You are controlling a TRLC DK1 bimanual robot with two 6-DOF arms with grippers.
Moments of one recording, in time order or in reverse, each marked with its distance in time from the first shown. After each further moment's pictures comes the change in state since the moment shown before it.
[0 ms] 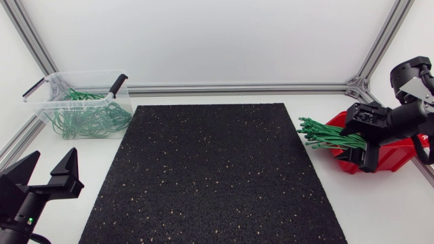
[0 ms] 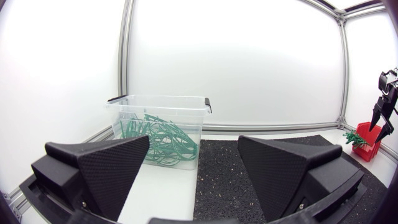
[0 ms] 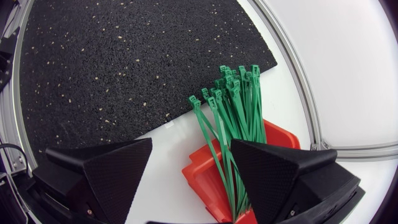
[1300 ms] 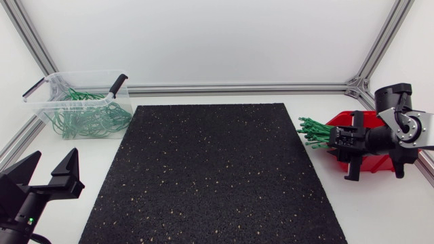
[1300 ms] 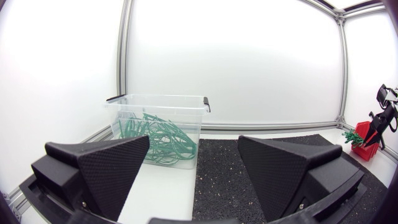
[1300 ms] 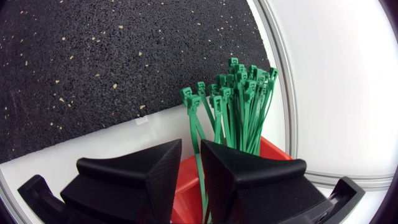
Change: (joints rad) left arm 0.000 0.002 0.000 -0.002 0.008 0.000; right arm 0.028 0.056 -0.214 0.453 0.071 -0.171
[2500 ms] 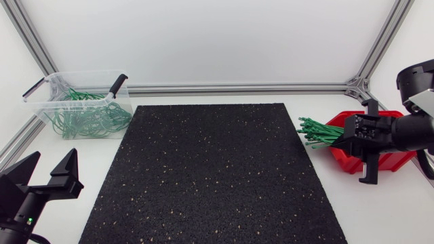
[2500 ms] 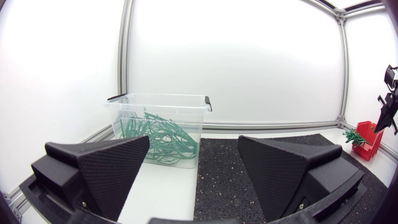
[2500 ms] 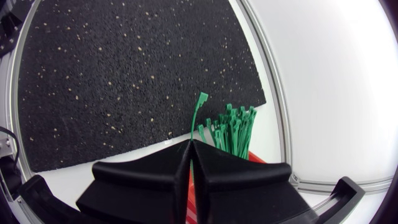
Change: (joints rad) left arm 0.028 0.000 0.000 -0.005 0.023 0.000; right arm 0.072 -0.292 0.085 -0.399 -0.106 0.058
